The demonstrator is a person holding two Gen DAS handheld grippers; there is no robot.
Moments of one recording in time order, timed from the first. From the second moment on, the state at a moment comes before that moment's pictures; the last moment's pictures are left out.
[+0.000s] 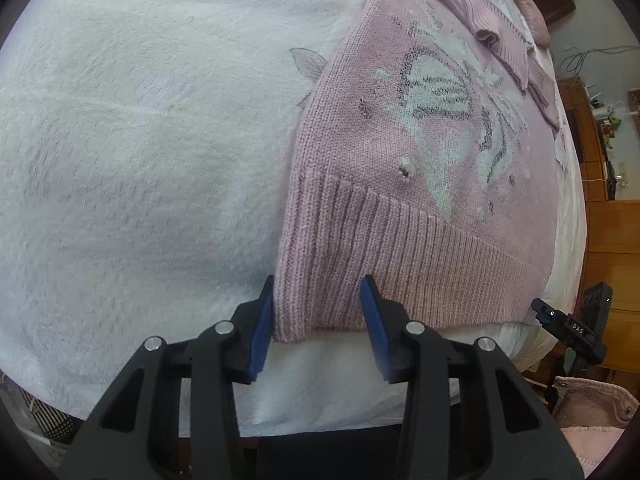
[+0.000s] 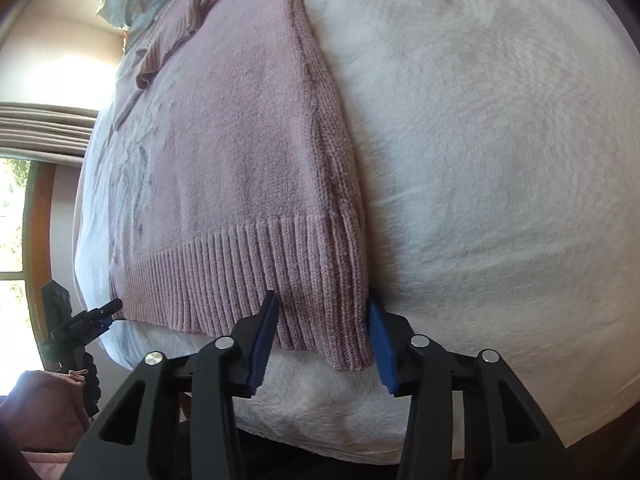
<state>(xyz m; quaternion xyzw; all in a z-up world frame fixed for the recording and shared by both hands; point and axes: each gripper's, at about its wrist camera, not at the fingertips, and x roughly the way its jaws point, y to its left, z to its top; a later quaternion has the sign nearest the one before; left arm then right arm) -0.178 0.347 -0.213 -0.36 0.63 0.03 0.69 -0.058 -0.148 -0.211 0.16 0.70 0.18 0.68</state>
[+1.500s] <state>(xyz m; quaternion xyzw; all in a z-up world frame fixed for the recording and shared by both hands) 0.010 0.427 -0.209 -0.43 0.56 0.04 0.71 0.159 -0.135 -0.192 0.36 0.64 0.21 0.64</state>
